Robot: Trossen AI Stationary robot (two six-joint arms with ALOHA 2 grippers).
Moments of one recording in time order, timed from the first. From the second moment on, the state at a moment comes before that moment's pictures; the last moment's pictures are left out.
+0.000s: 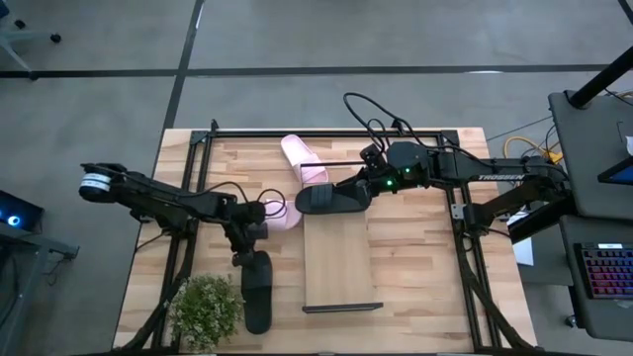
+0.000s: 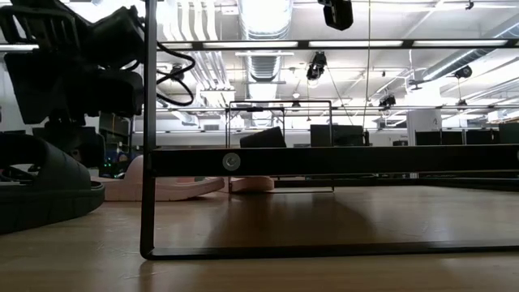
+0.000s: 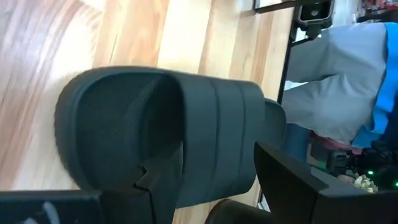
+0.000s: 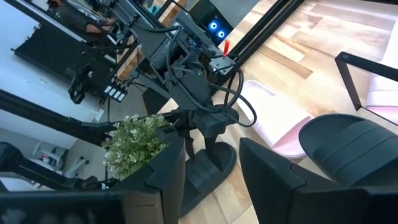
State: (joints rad) left arm -0.04 1.24 0.50 -0.25 0.71 -0.59; right arm -0.02 1.32 1.25 -0.31 -0.03 0.81
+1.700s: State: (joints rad) left arm -0.07 1.31 0.50 -0.18 0.76 -0.62; right arm -0.02 1.32 1.25 -0.31 -0.03 0.81
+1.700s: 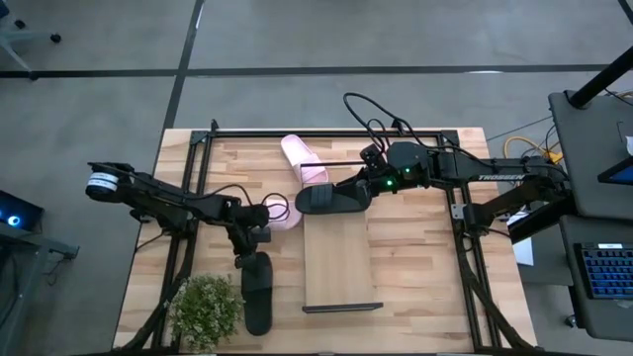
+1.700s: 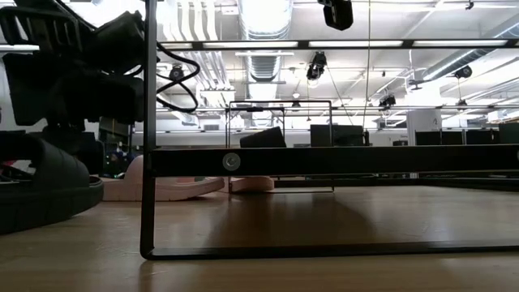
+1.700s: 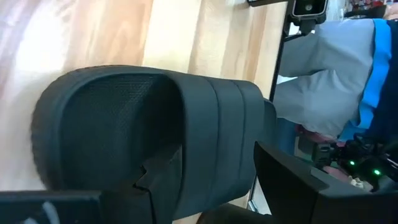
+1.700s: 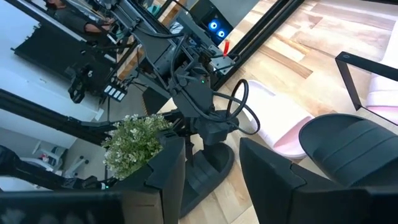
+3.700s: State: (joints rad) left arm -0.08 0.94 0.50 -0.05 0.56 -0.89; right arm -0.02 1.30 1.25 -0.39 0.04 0.83
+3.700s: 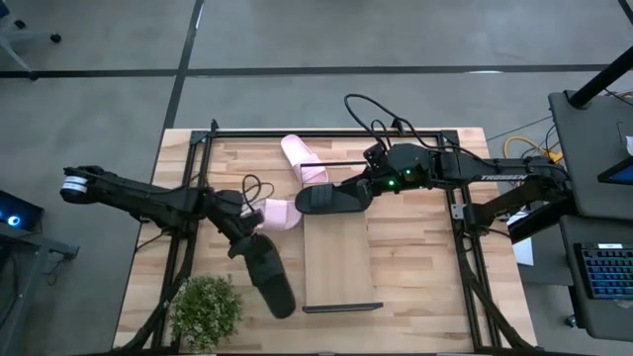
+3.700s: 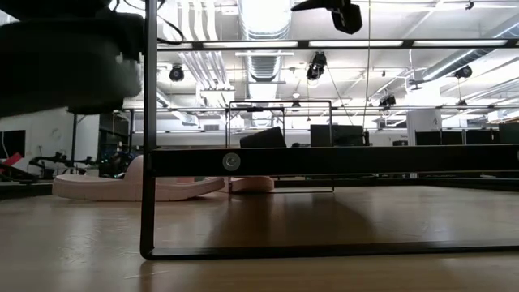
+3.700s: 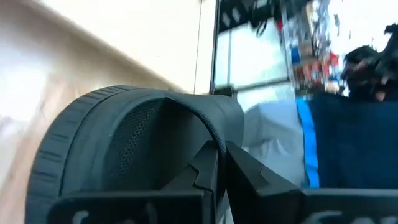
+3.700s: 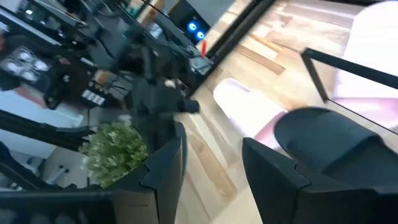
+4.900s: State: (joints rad) left arm -0.08 0.73 0.66 0.00 -0.15 -0.94; right arm -0.02 1.29 1.25 -0.30 -0.16 0.94
